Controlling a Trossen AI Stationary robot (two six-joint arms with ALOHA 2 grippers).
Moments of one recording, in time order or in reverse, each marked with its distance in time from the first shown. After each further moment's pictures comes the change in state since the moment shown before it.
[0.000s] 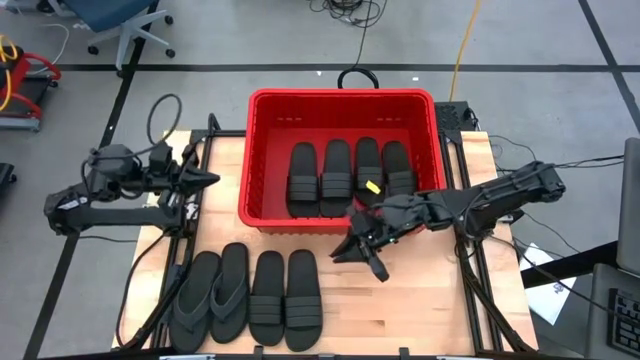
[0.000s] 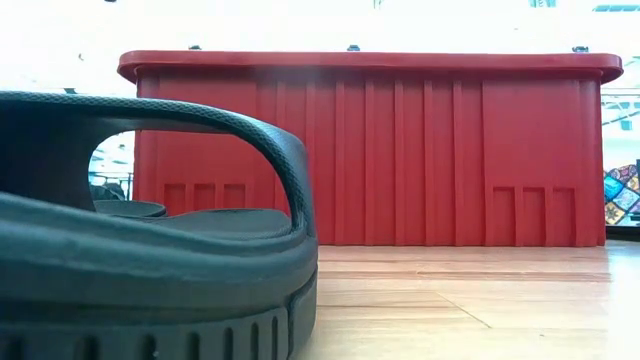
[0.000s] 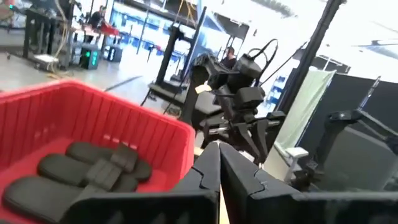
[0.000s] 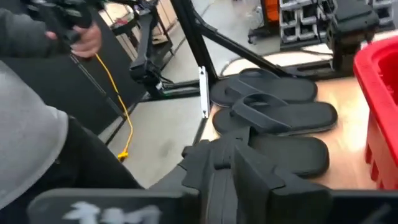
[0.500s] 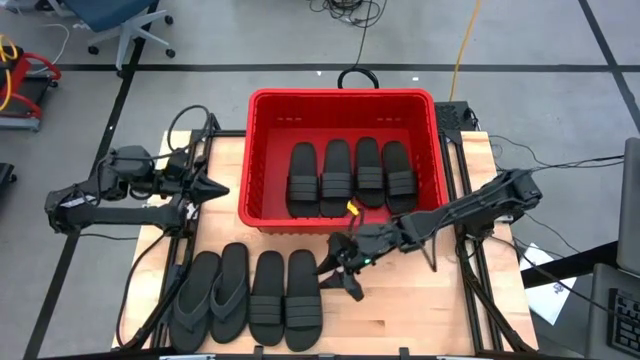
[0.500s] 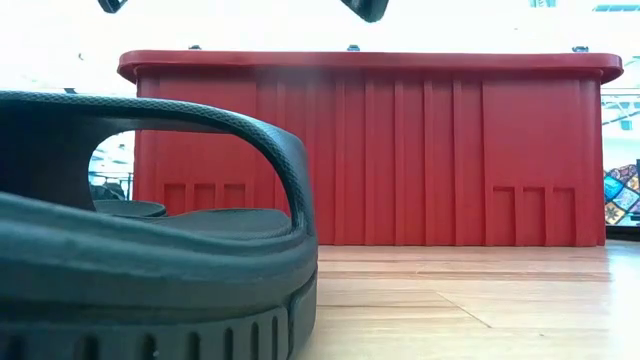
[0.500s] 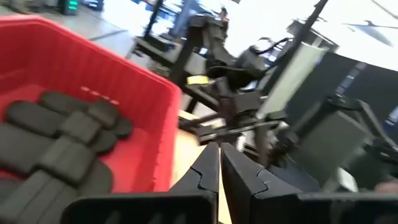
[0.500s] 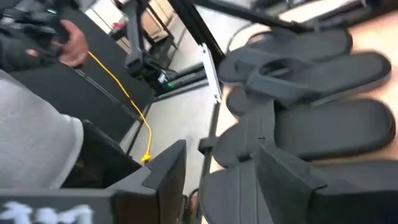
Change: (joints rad) left arm 0.000 0.054 0.000 -0.086 0.104 -0.088; right arm 0.065 0.226 0.000 0.202 0.027 0.233
